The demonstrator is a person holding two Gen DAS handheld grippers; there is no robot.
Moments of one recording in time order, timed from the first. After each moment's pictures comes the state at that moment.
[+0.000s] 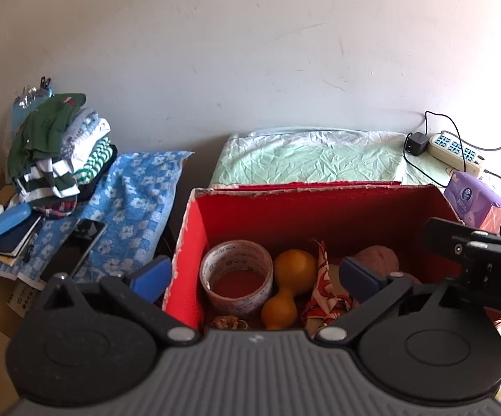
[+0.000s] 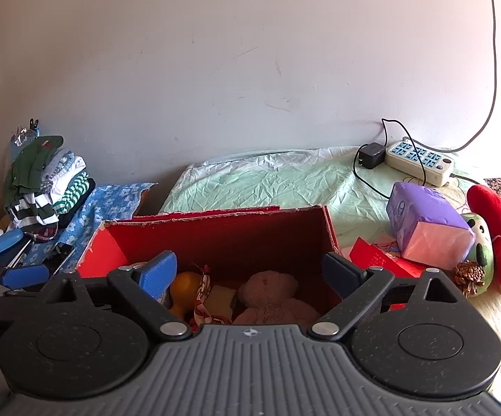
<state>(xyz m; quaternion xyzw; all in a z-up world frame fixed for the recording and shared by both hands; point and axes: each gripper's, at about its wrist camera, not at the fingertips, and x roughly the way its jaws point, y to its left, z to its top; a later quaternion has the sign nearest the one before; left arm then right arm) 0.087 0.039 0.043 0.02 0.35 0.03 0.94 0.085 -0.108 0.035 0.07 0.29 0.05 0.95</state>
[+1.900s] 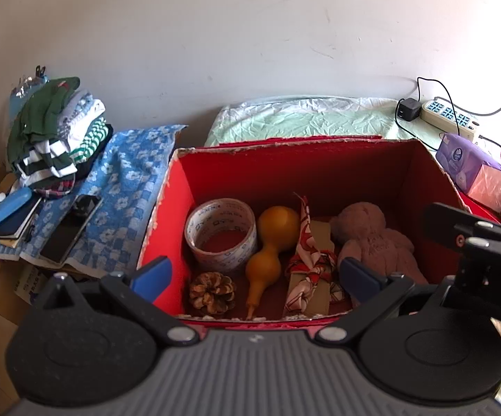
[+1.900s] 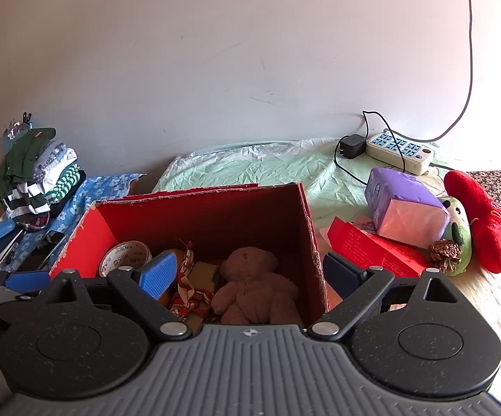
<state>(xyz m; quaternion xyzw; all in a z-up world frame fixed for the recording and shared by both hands) 0.069 0.018 0.026 0.04 0.39 0.03 0.92 0.053 -0.117 0.026 0.06 0.30 0.02 0.95</state>
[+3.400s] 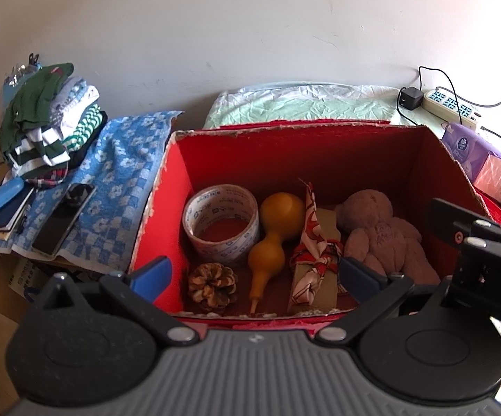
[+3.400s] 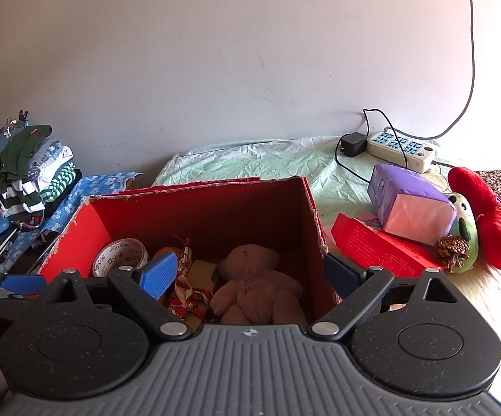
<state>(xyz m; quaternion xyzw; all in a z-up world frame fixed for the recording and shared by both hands) 0.078 0.029 0.013 0.03 0.41 0.02 0.91 0.059 -0.109 0.012 0.06 0.29 0.02 0.96</state>
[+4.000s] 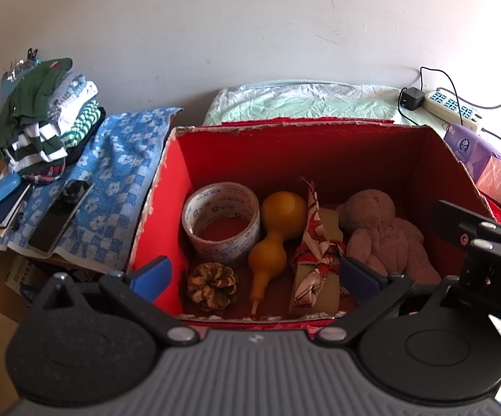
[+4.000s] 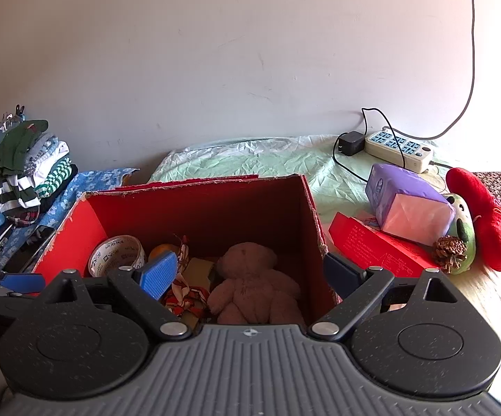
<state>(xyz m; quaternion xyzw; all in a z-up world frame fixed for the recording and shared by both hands) 0.081 0.033 0.009 0.03 0.41 0.02 0.91 0.062 -0.106 0.011 0.05 0.29 0.01 0.95</state>
